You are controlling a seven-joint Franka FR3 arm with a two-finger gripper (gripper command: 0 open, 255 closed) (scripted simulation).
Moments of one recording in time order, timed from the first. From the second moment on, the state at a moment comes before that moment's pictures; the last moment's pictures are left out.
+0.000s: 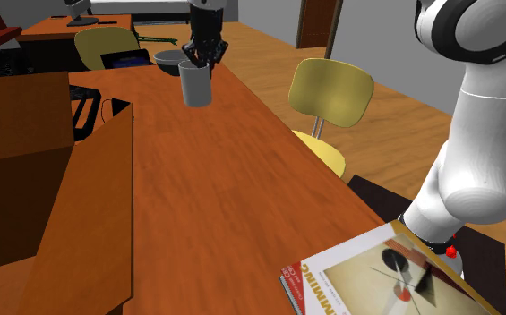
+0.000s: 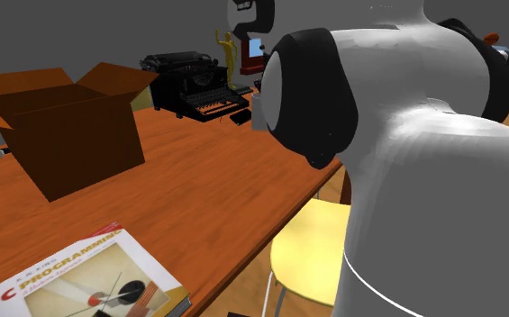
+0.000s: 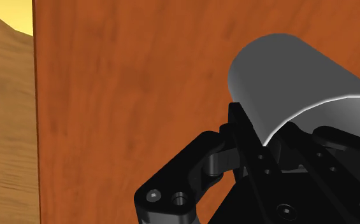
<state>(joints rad) 0.15 0.26 0.20 -1.31 -0.10 1.74 0.40</state>
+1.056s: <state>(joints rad) 0.20 0.44 0.20 -0.82 -0.14 1.42 0.40</state>
